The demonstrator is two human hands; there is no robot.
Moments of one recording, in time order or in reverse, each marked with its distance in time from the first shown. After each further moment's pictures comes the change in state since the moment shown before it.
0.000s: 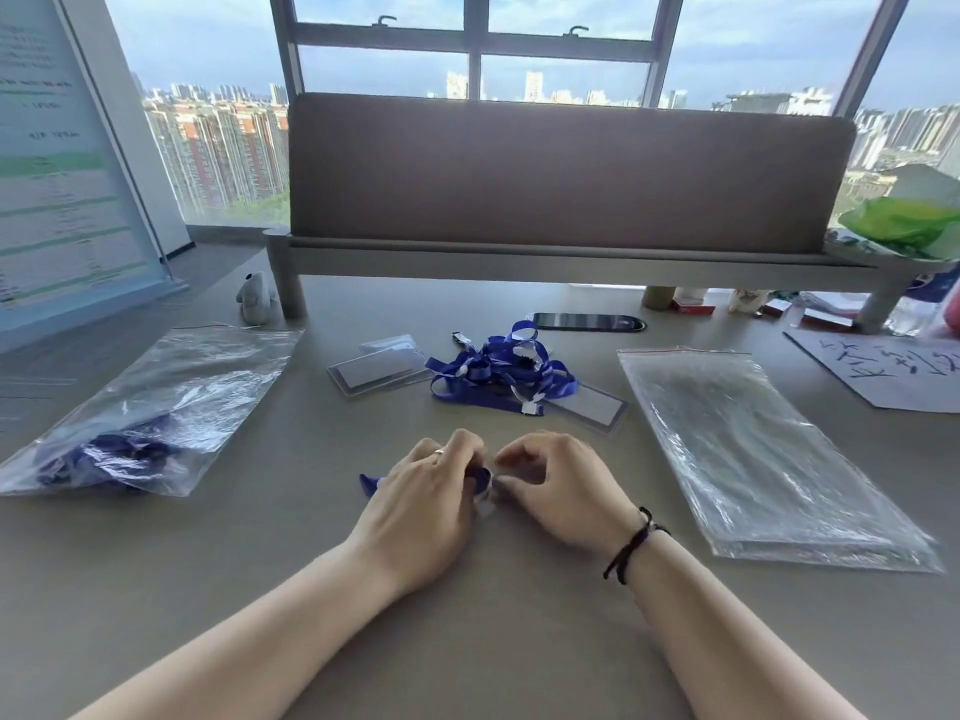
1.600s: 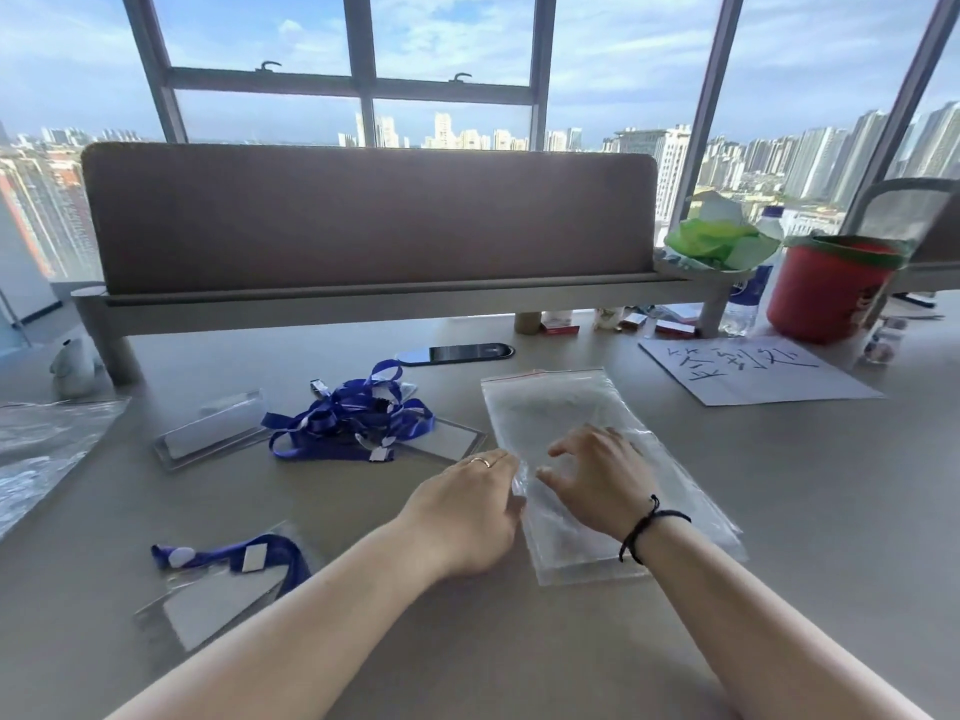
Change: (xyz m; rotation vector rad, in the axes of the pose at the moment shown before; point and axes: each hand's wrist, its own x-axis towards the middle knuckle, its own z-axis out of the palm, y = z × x) left_hand 0.106 0.144 0.073 0.139 -0.363 0.135; right_hand -0.024 0.132 -0.119 -0.425 0.209 0.308
